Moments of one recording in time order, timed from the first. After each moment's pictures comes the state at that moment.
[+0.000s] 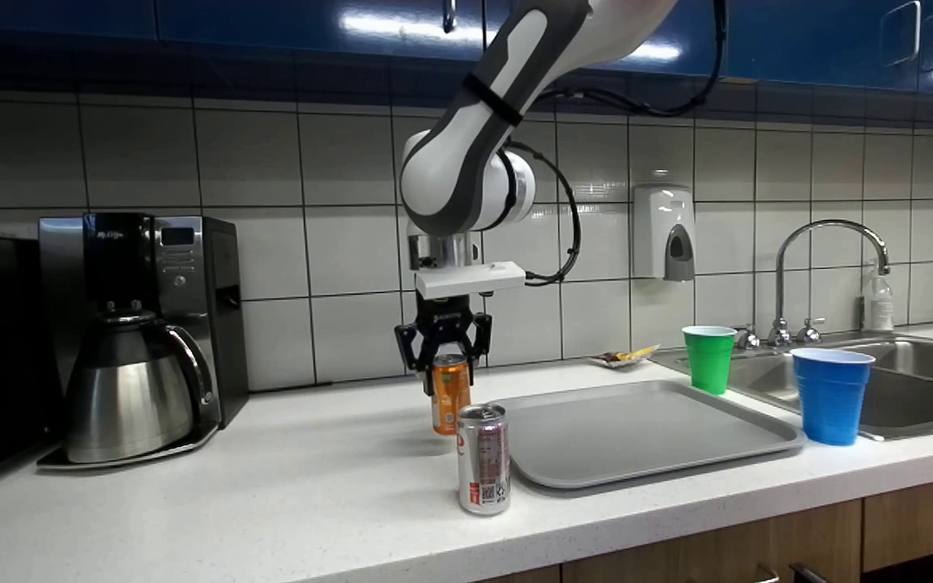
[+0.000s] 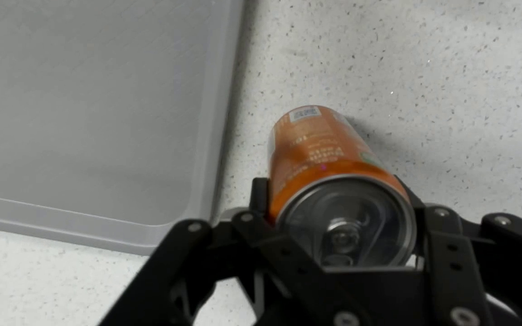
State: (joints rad) arm 0.43 0.41 0.15 -1.96 -0.21 2.42 0.44
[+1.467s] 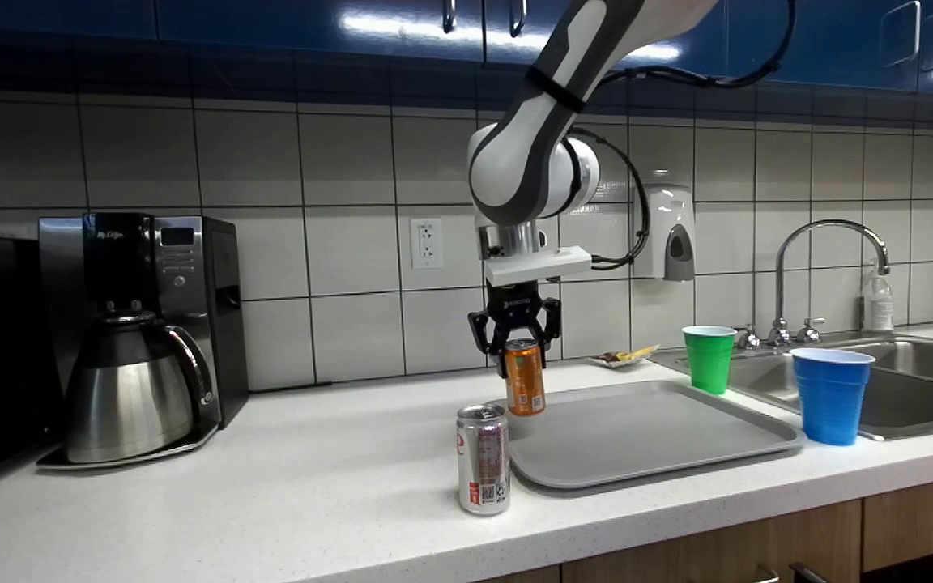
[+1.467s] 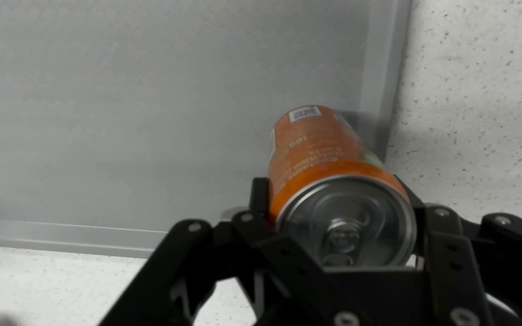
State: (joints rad) arm 0.37 0.28 0.05 -2.12 -0.23 2.43 0.48
